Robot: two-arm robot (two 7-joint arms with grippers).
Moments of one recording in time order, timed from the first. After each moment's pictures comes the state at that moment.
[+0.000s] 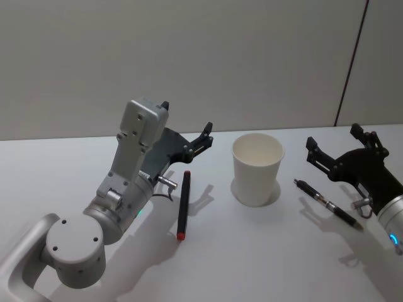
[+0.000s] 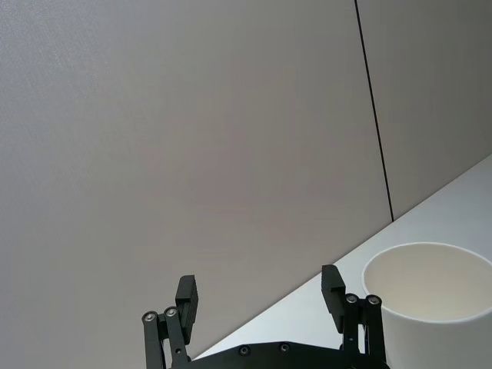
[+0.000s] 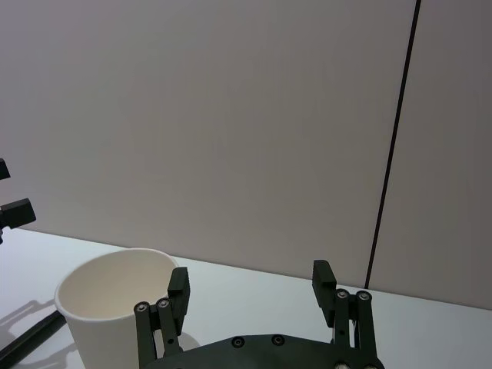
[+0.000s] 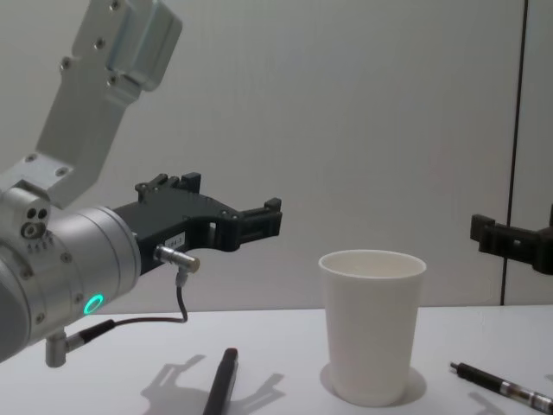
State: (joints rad) left arm -0.24 0.38 0.45 -1.63 -0.20 0.01 -0.01; right arm -0.01 0.34 -0.23 -1.77 0.29 0.03 0.07
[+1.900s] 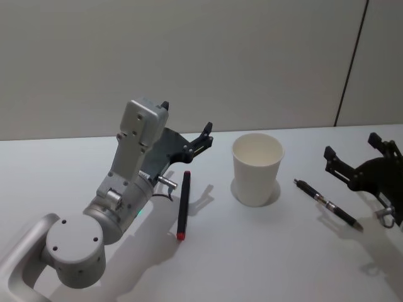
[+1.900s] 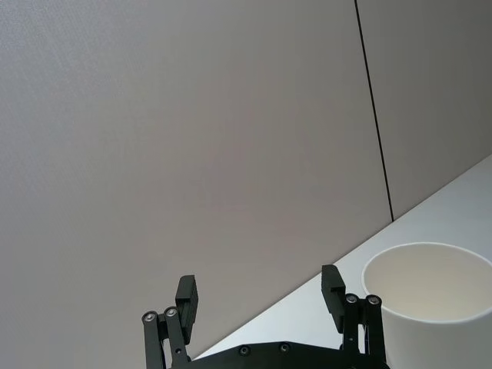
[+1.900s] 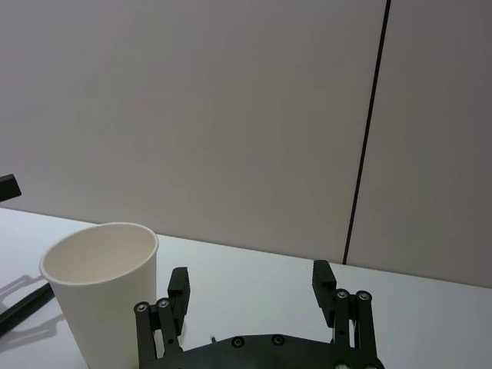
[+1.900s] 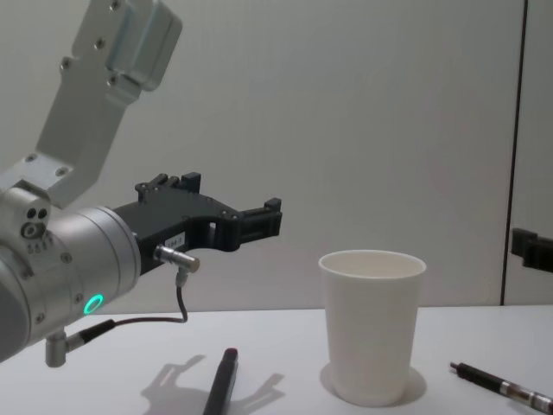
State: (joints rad) left arm -0.24 0.38 0.45 -1.63 -0.20 0.01 -0.01; right arm -0.08 0.41 -0.18 -1.82 0.34 0.06 0.08
